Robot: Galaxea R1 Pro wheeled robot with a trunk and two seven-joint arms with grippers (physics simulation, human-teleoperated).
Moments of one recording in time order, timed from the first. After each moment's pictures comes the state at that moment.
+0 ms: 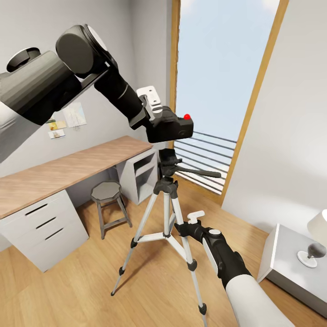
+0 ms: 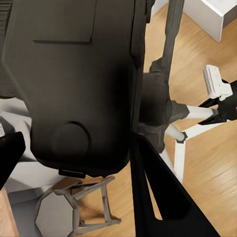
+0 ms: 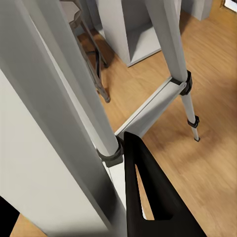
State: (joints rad) left arm -1.94 0.23 -1.06 -1.15 0.12 1.04 -1.21; right arm -0.67 0.14 -0.01 -0.79 0.16 0.29 0.35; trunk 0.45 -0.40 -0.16
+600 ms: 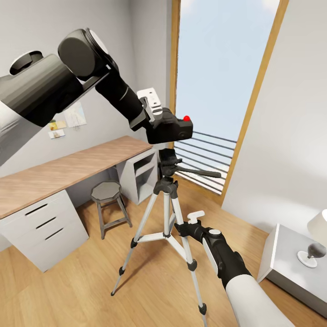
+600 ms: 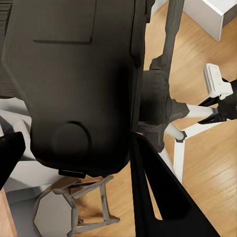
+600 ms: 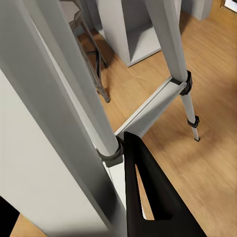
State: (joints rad) left arm -1.93 0.23 -1.06 -1.14 0.11 1.04 -1.21; right arm -0.67 0.14 -0.01 -0.79 0.16 0.29 0.35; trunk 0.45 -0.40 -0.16
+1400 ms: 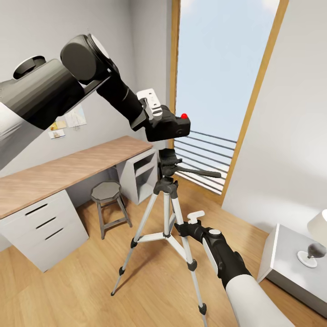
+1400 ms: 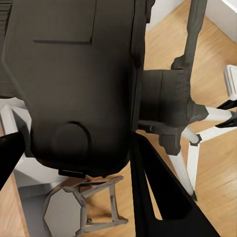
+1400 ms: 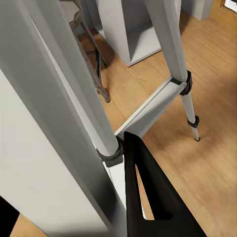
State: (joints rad) left arm -1.91 0.23 -1.06 -1.14 0.13 1.03 -1.12; right arm -0.67 0.14 -0.01 -0.79 0.16 0.29 0.35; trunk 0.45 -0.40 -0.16
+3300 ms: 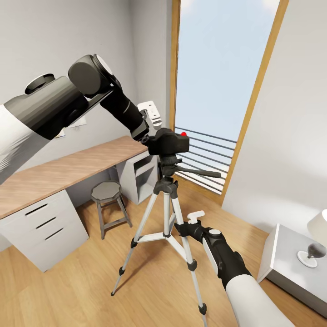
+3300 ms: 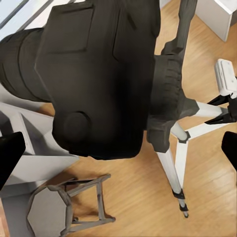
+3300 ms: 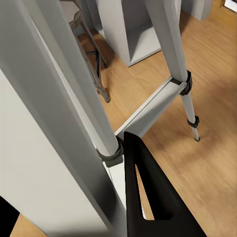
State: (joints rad) left arm -1.85 0.23 -1.05 -1.14 0.13 1.03 -1.12; right arm -0.67 0.14 -0.01 -0.79 0.16 0.29 0.35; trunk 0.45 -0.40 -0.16
